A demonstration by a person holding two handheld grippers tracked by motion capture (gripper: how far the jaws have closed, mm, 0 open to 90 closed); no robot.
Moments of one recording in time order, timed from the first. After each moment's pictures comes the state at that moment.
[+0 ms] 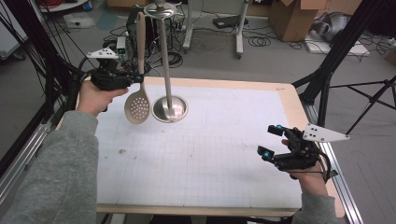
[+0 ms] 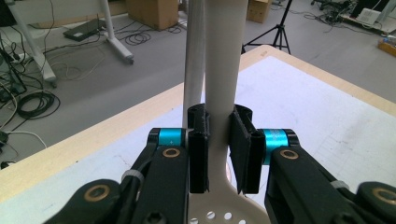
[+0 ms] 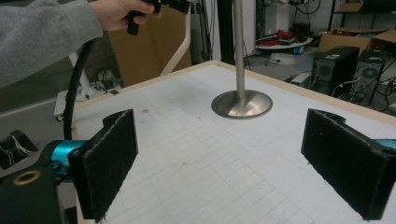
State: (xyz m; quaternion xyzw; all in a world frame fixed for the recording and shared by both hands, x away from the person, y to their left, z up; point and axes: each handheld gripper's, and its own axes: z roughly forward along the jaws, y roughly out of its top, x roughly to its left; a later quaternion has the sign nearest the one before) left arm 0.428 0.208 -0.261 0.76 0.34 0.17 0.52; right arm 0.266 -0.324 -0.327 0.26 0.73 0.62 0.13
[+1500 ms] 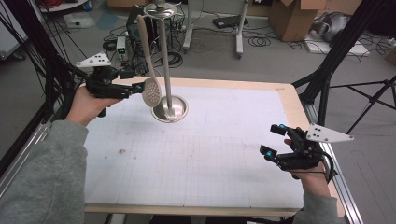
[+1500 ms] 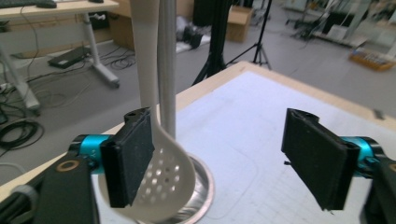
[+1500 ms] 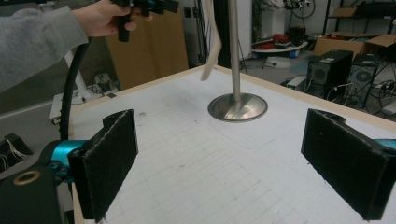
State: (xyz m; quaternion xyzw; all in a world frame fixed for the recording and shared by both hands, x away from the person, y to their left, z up) left arm 0.397 0.223 -0.264 0.74 0.30 0.17 0.58; right arm 0.263 -0.329 -0.324 0.27 0.72 0.62 0.14
